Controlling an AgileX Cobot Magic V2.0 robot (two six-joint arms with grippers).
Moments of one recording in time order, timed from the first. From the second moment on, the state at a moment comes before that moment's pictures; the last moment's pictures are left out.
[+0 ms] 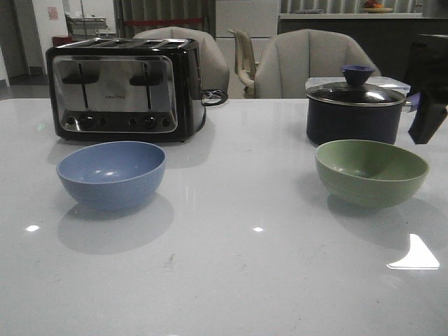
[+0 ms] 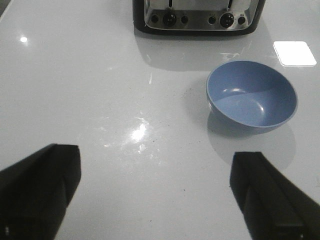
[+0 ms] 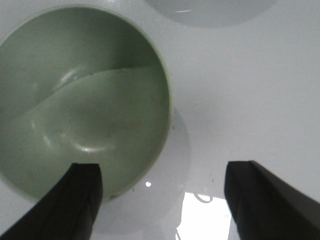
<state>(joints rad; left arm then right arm) -0.08 0.59 -0.59 0.01 0.62 -0.05 0.01 1.62 -1.10 0.10 0.63 -0.08</state>
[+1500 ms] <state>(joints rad) -0.08 0.59 -0.59 0.01 0.62 -0.05 0.29 1.77 -1.35 0.26 0.85 -0.15</state>
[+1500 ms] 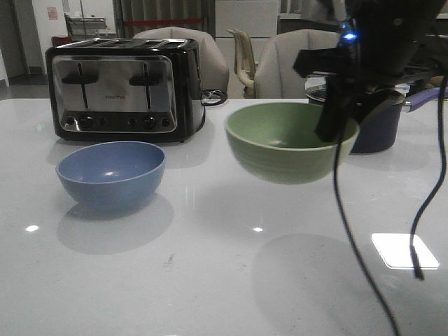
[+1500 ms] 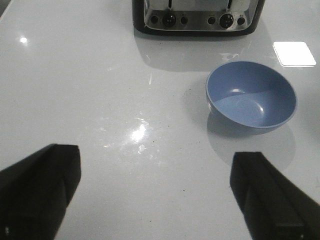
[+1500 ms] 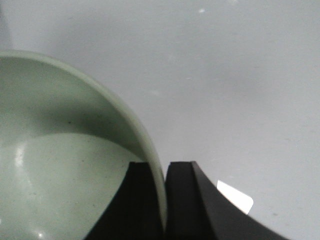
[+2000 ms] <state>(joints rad) -0.08 0.59 -0.59 0.01 0.62 -0.05 0.45 1.94 -1.35 0.28 0.81 -0.16</state>
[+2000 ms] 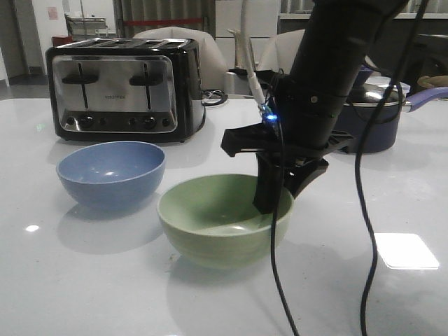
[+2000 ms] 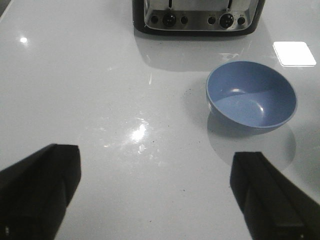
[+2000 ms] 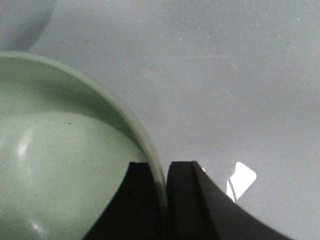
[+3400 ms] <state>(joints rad) -0.14 0.64 -0.58 -0.01 0.62 -0.03 0.45 0.89 -0.74 0.09 0.77 -0.06</state>
